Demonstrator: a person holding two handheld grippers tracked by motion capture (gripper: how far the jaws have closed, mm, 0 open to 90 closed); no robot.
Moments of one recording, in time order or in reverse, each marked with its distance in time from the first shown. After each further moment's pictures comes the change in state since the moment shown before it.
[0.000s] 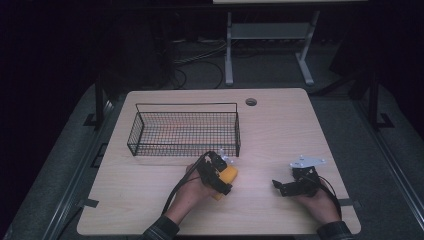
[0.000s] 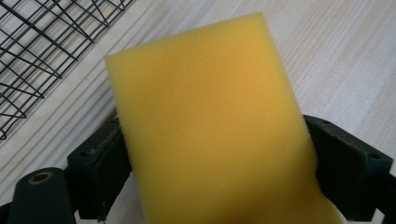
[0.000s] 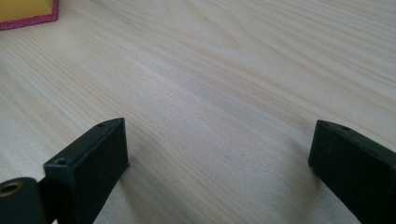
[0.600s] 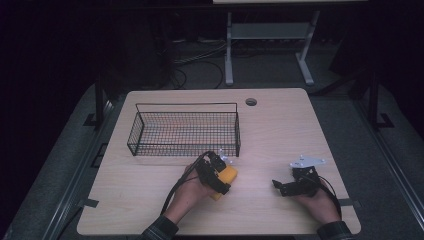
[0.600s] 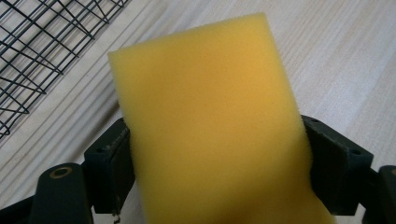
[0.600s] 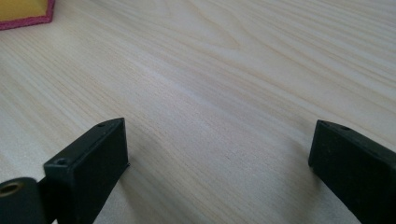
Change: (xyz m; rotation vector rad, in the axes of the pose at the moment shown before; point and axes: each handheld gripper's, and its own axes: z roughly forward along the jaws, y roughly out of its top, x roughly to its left) left arm 0.002 -0.002 -0.005 0.001 -0.017 0.007; right arm 0.000 0.000 0.000 0.000 0.000 0.000
